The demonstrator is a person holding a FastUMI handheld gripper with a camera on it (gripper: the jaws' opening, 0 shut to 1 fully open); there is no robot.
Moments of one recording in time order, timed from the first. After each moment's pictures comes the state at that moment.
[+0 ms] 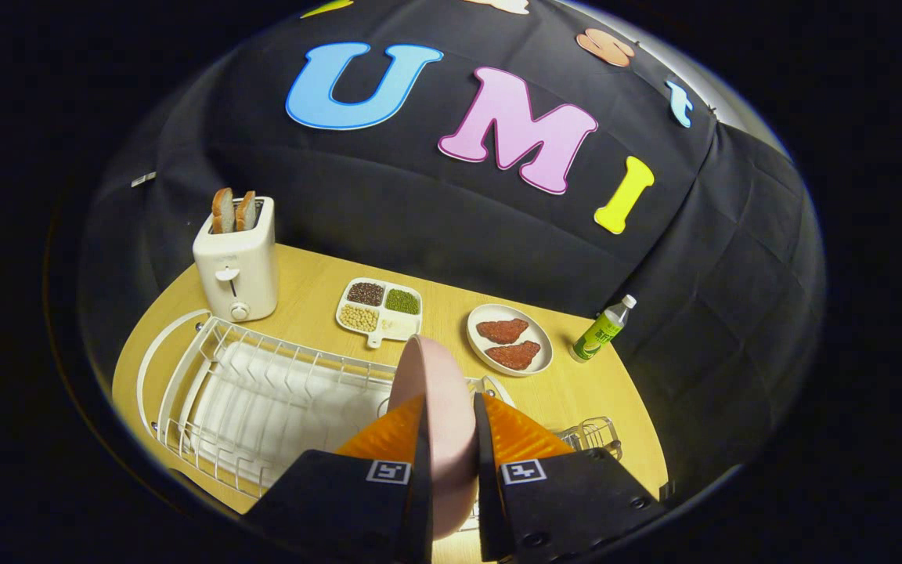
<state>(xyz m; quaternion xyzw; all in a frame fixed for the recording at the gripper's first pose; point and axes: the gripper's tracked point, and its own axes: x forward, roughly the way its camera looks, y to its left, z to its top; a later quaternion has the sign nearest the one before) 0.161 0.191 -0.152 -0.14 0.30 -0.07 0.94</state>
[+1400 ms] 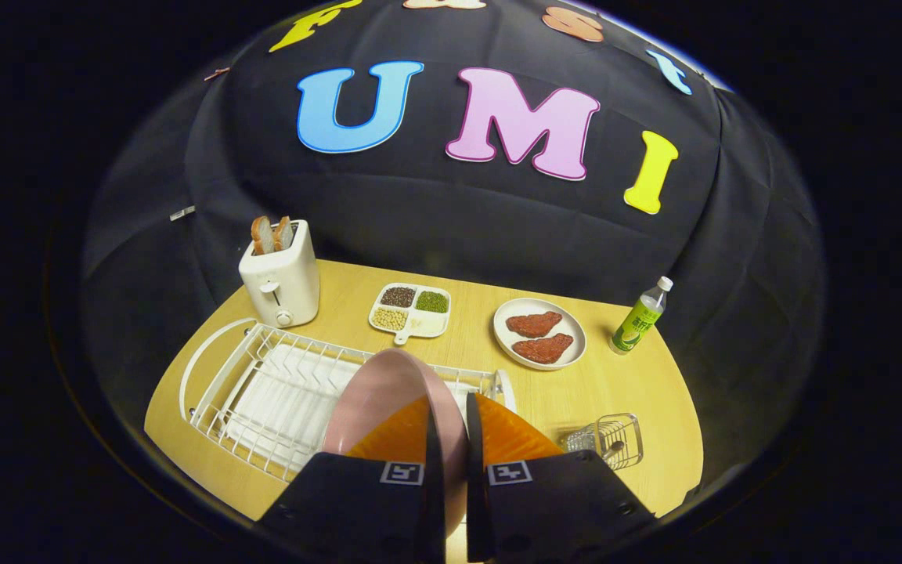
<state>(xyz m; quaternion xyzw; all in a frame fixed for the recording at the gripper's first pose) 0.127 0.149 -0.135 -0.05 0.30 0.05 0.95</state>
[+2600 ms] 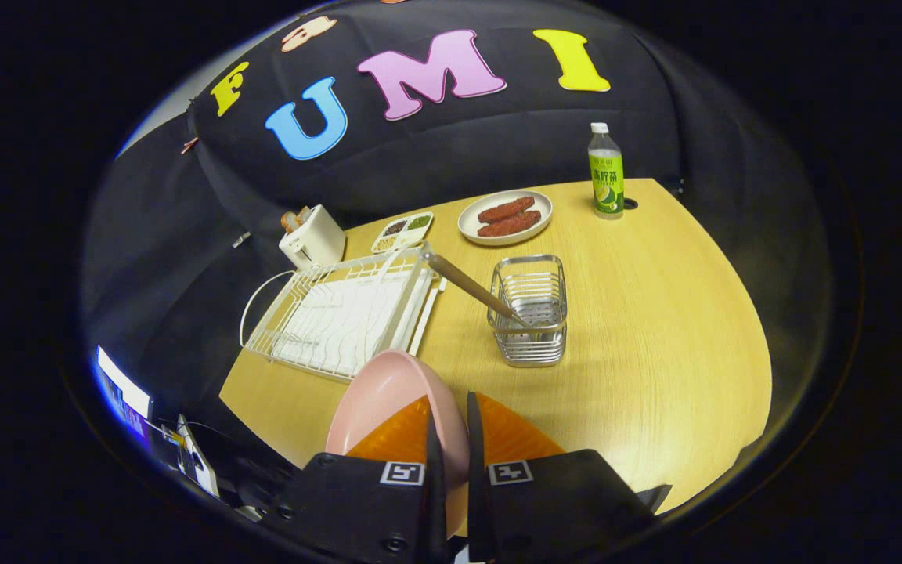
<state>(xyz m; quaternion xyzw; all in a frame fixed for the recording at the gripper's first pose) -0.005 -0.042 -0.240 0.14 0.40 0.18 0.89</state>
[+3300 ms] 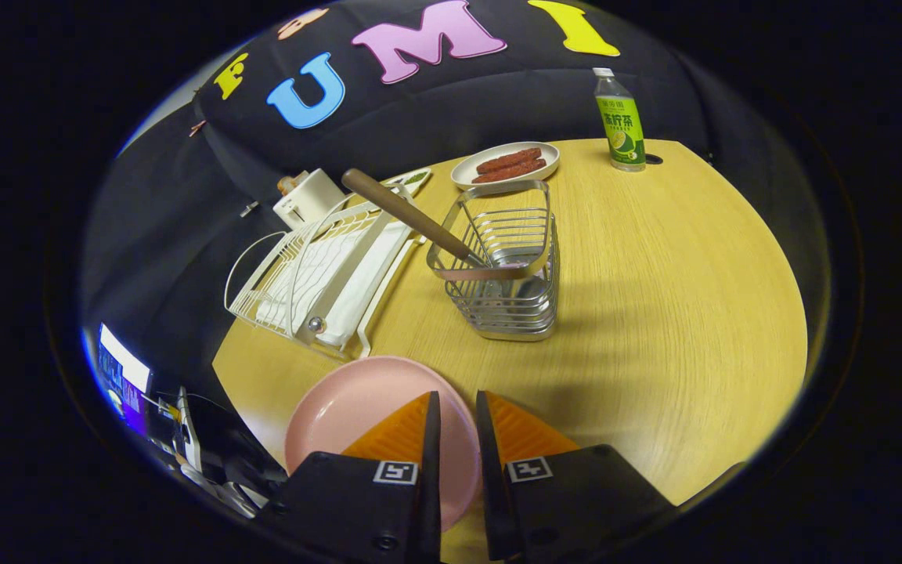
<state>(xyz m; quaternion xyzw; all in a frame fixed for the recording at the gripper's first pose) 0.009 -0.053 -0.314 0.13 0.42 0.23 0.87</state>
